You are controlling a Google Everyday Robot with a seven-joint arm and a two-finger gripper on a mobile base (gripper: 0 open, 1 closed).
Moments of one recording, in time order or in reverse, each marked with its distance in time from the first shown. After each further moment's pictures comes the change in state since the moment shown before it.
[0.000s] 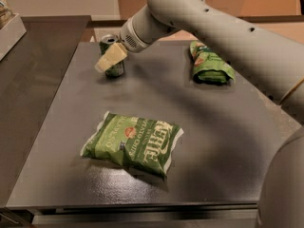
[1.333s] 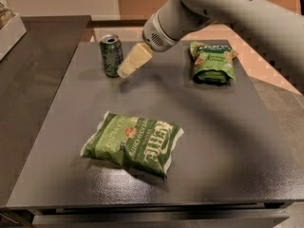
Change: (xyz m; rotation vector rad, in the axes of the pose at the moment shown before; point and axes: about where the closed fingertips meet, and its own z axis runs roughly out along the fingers) arm 0.033 0.013 -0.076 -0.022 0.072 -0.068
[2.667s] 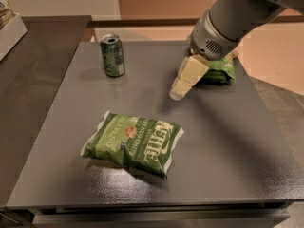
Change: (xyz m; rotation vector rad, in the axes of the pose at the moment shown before) arm 0.091 0.037 -0.120 -0.001 0.261 -0.114
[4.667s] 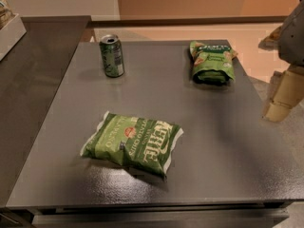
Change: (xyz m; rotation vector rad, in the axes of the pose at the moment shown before) arm 0.115 0.054 -0.124 0.016 0.288 -0.039
